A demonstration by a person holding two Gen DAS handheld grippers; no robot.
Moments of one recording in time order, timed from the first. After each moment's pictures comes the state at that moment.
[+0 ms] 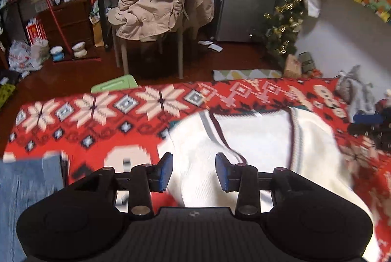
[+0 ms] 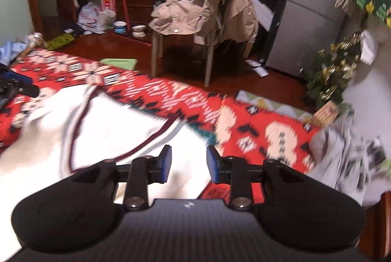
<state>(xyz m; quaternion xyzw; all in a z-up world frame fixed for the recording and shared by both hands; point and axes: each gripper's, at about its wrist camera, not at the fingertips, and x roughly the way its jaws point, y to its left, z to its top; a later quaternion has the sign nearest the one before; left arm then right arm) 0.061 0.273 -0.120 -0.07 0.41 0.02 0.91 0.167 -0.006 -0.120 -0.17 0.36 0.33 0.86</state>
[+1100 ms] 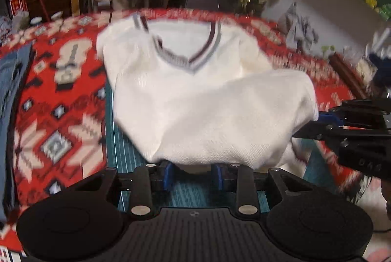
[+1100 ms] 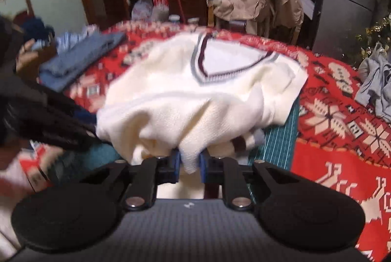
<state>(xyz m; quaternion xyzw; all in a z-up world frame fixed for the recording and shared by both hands) -0.079 0.170 -0.155 -0.10 0.43 -0.03 0.90 -0.028 -0.041 -0.130 -0.12 0.36 0.42 0.83</state>
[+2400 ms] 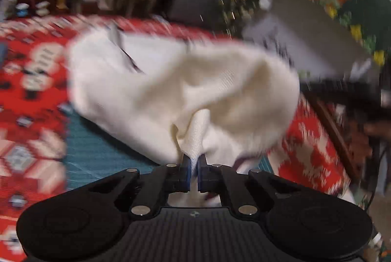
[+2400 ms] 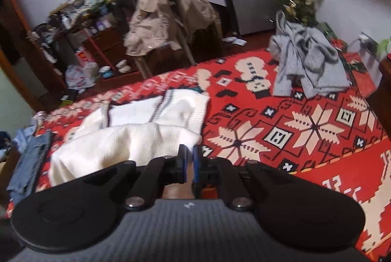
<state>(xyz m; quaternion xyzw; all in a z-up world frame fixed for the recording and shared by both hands) -0.079 0.178 -0.128 -0.18 0.40 -0.06 0.90 0.094 -0.122 -0.106 0.07 0.40 0.27 0.87</state>
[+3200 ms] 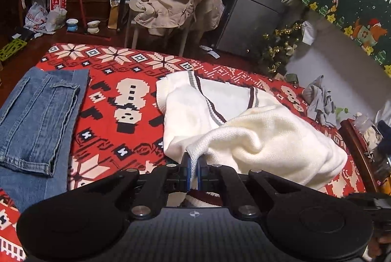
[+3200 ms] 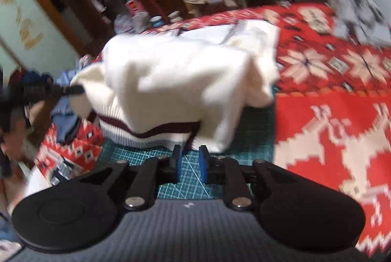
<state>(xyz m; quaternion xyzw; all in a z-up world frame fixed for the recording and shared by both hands) -0.094 0.245 -0.099 -0.17 0.37 0.05 0.91 -0.016 -0.082 -0.135 -0.01 0.44 0.38 0.82</state>
